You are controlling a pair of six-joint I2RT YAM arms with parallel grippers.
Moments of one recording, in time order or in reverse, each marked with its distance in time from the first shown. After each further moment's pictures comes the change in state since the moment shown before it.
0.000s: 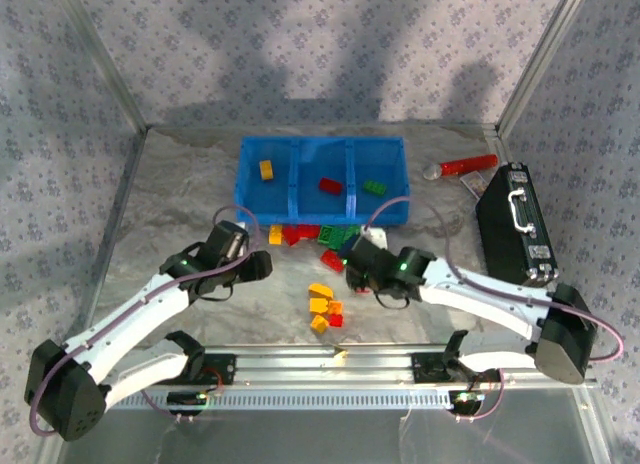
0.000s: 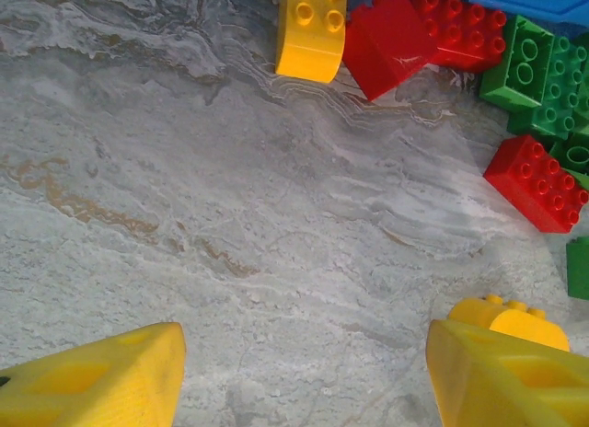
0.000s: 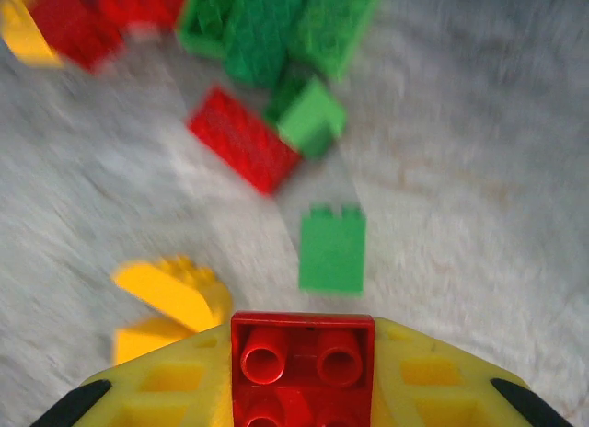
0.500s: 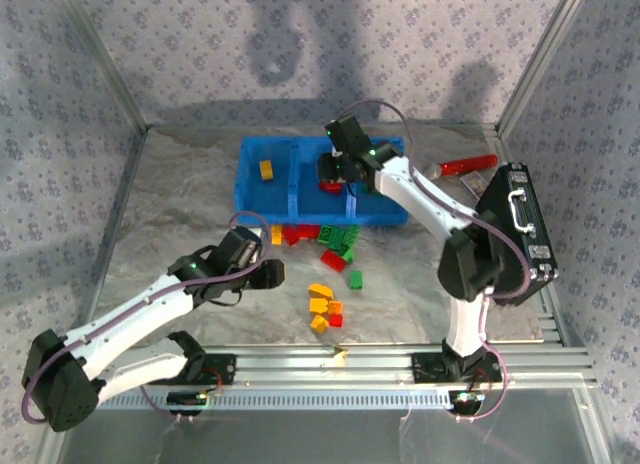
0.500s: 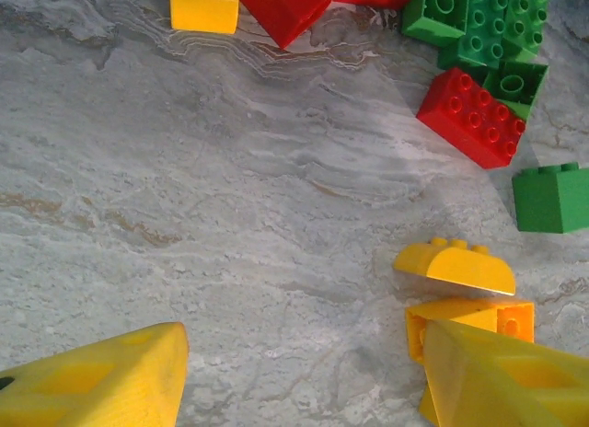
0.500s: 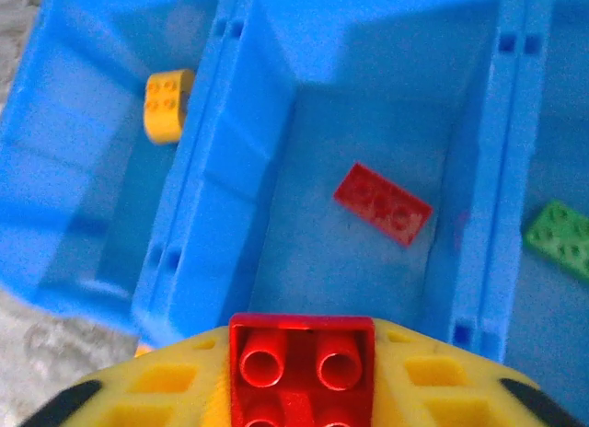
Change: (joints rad) left arm -0.141 0.019 0.019 0.001 0.006 -0.029; right arm -0.386 0.722 0.901 0.018 -0.246 -0.468
